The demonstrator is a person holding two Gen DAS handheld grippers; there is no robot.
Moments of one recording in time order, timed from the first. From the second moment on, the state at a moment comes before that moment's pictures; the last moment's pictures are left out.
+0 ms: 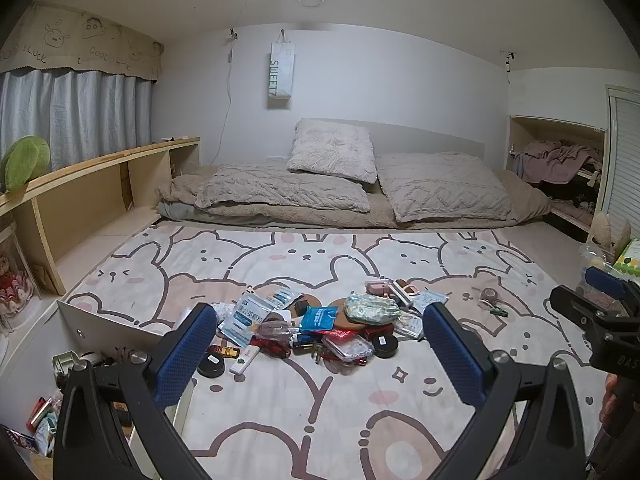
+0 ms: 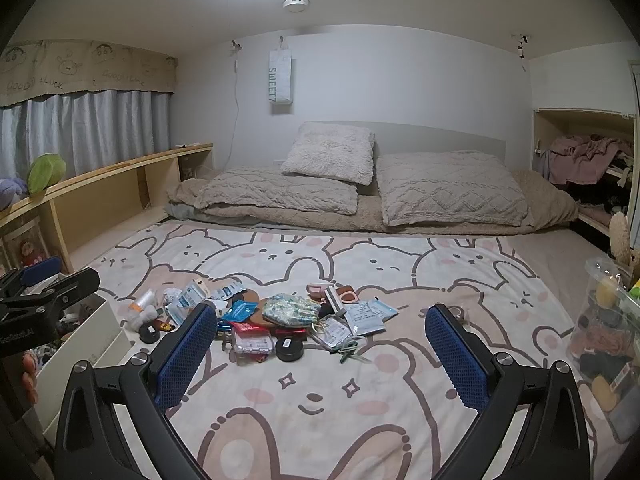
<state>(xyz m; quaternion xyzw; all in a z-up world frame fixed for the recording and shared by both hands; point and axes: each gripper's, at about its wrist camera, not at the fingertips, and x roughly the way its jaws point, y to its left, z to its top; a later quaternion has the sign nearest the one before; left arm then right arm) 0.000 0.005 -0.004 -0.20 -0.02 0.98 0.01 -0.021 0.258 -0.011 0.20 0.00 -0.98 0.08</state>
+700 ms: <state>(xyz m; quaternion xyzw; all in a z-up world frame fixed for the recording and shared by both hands) 0.000 0.007 -0.007 -0.20 -0.02 0.98 0.01 -0.018 0.260 -0.011 0.20 0.00 -0.98 0.08</state>
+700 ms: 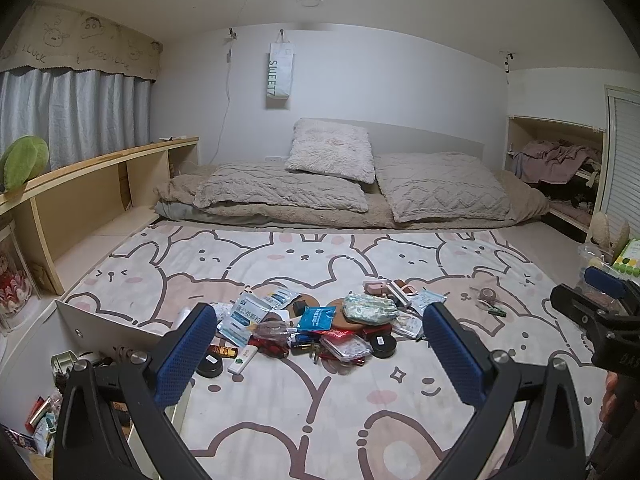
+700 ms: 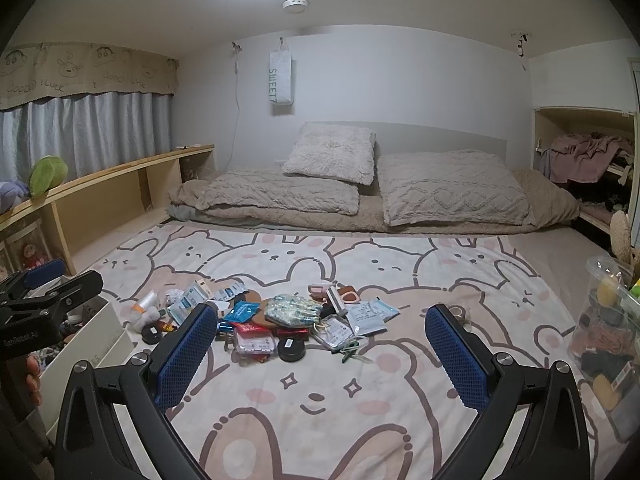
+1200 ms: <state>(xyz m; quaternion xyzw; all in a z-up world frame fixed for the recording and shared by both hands) -0.002 0.016 -0.013 -0.20 -0.02 0.98 0.01 -0.018 0.259 -0.010 0.20 0.00 -0.98 0.08</state>
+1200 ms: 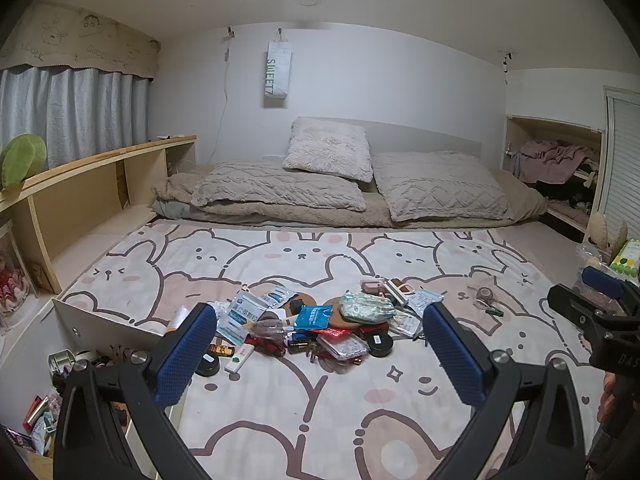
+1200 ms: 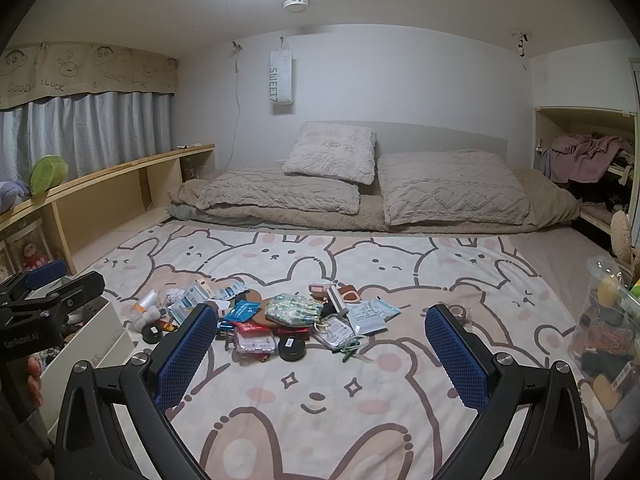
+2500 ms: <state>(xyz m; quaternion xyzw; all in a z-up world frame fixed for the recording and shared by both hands) -0.039 0.025 -0.061 -0.27 -0.01 0.96 0.01 -0.049 0.265 -0.058 0.27 0.00 -0.96 0.07</state>
